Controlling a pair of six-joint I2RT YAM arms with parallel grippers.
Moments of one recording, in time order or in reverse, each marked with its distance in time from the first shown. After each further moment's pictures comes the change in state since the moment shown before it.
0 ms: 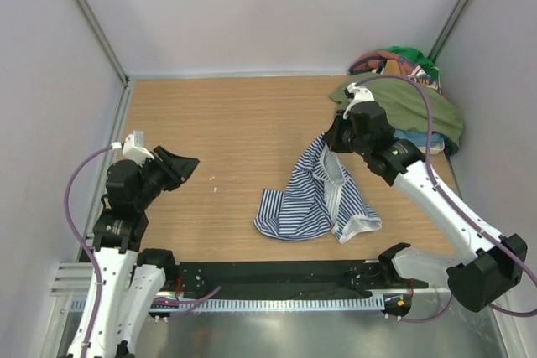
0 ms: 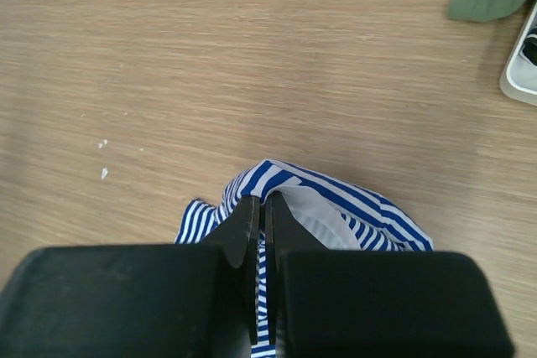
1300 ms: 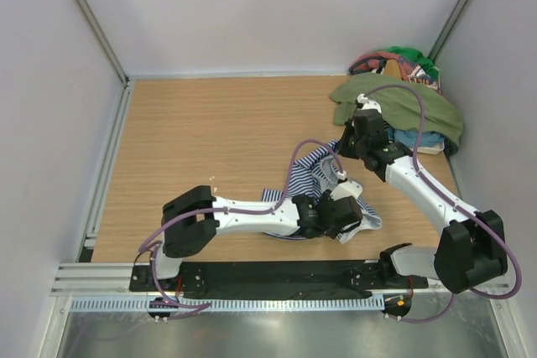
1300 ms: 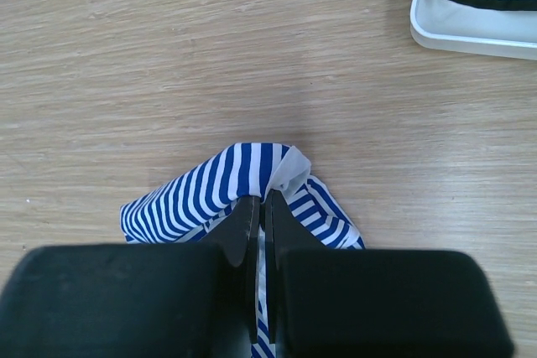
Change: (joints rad) left arm -1.324 1.384 0.760 -0.007 -0.689 0.169; right arm -0.154 0.137 -0.180 0.167 0.059 0.030
